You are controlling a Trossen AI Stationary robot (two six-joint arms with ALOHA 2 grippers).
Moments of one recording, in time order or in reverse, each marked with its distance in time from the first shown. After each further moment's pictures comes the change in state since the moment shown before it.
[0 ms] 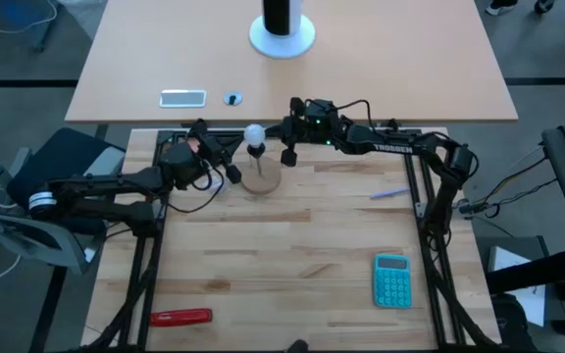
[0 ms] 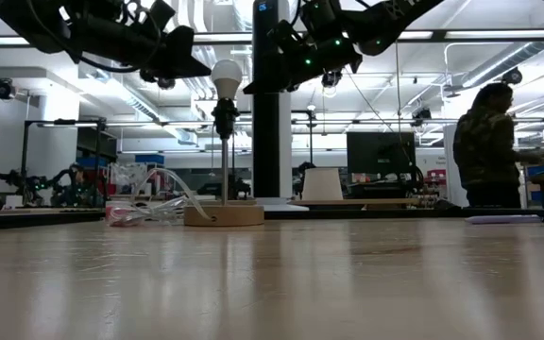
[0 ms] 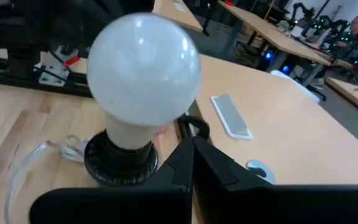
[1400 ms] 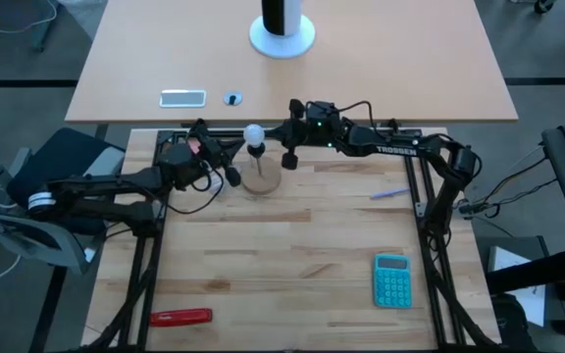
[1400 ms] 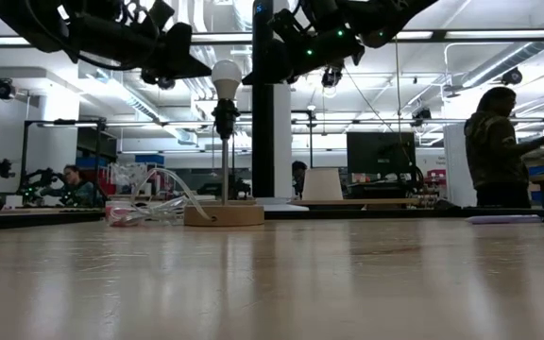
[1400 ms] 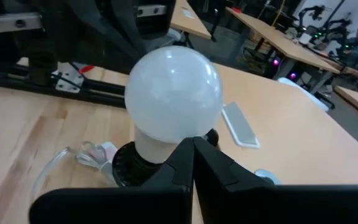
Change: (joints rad) left arm -0.006 -0.006 0.001 -0.027 0.031 -0.040; right arm 0.031 -0.030 0.000 -0.022 -0.012 -0.003
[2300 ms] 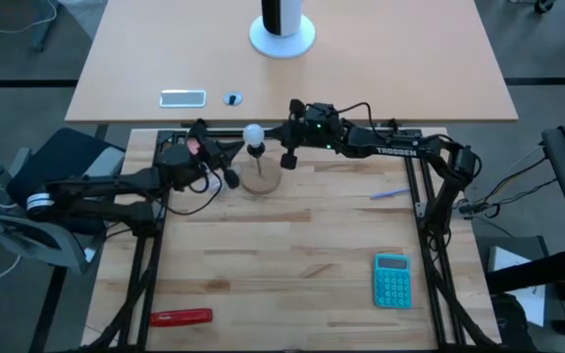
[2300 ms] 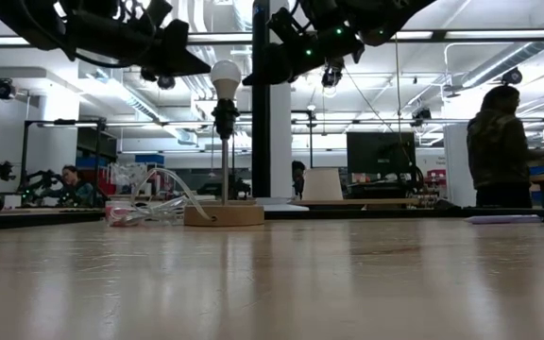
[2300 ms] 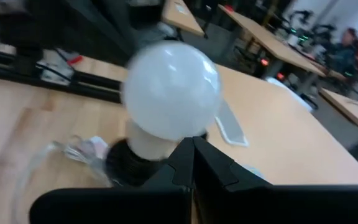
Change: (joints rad) left arm -0.010 -0.024 0.000 -0.021 0.014 0.024; right arm 0.012 -0.002 0.000 -0.006 0.065 -0.048
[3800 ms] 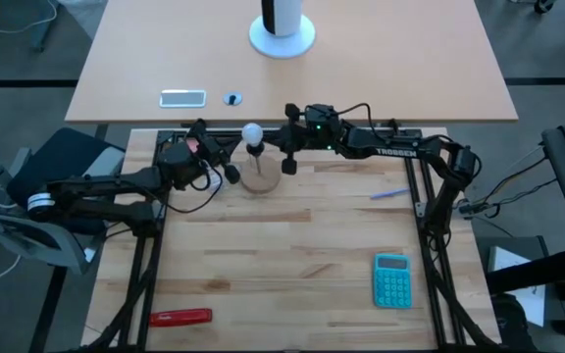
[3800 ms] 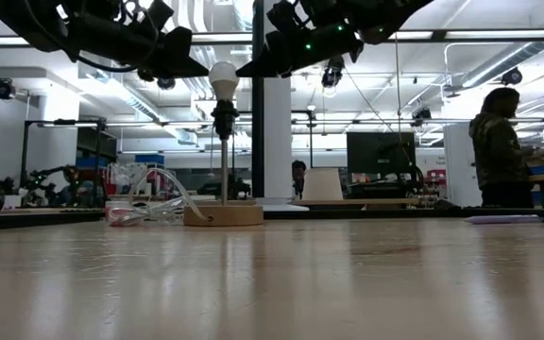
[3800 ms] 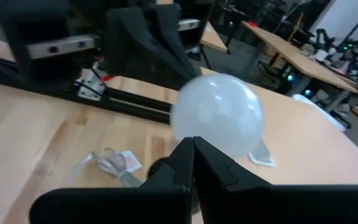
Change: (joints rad) left arm 0.017 0.011 0.000 0.020 -0.059 0.032; right arm 0.014 0.000 0.004 0.015 -0.113 0.015
